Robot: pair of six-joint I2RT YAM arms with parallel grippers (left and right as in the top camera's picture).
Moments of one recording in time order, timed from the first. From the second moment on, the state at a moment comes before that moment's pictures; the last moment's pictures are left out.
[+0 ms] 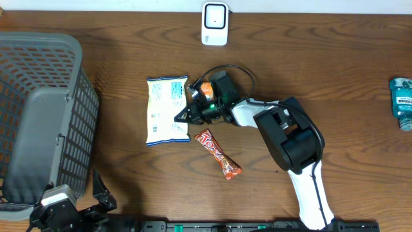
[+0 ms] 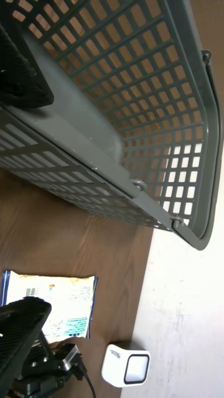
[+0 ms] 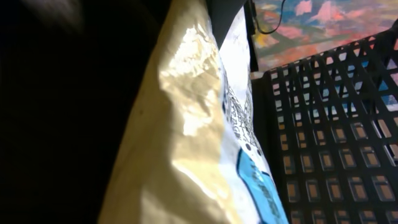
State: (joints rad) left arm -0.07 0.00 0.81 -1.09 -0.37 -0.14; right arm 0.55 2.33 1.28 0.25 -1.03 0.78
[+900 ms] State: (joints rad) left arm -0.07 0.00 0.81 -1.09 -0.37 -0.14; right arm 0.49 1.50 1.22 -0.70 -0.05 0.21
